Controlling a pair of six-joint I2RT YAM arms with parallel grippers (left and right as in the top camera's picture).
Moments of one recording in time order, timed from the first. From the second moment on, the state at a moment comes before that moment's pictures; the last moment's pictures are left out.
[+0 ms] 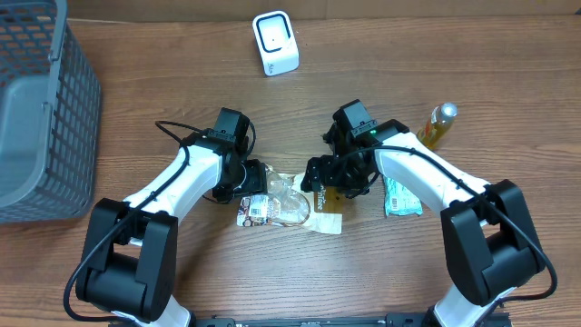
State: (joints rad) left arm -0.30 1.77 1.05 -0.72 0.20 -0.42; right arm 0.45 1.84 1.19 -0.77 -0.42 0.40
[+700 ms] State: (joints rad) left arm -0.30 1.77 1.05 -0.72 0.20 -0.42; right arm 0.56 1.84 1.16 -0.71 -0.18 0.56
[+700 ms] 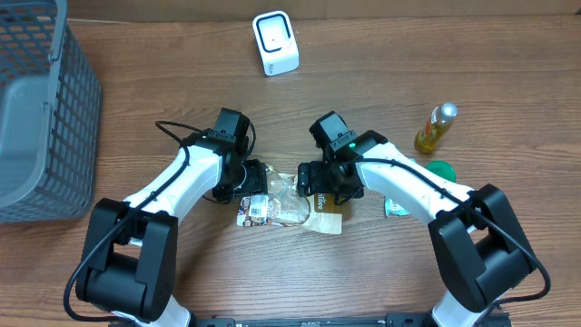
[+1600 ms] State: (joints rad) left arm -0.30 1.77 1.05 -0.72 0.18 -0.42; right arm 0.56 1.78 0.90 -0.18 -0.56 0.67
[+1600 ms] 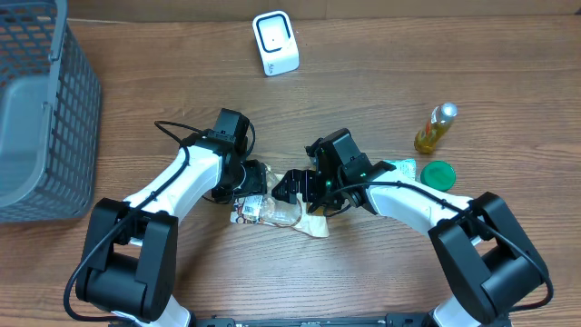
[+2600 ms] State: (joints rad) left arm -0.30 1.77 1.05 -0.72 0.17 -0.42; right arm 0.55 1.81 0.87 -0.04 -0.67 0.70
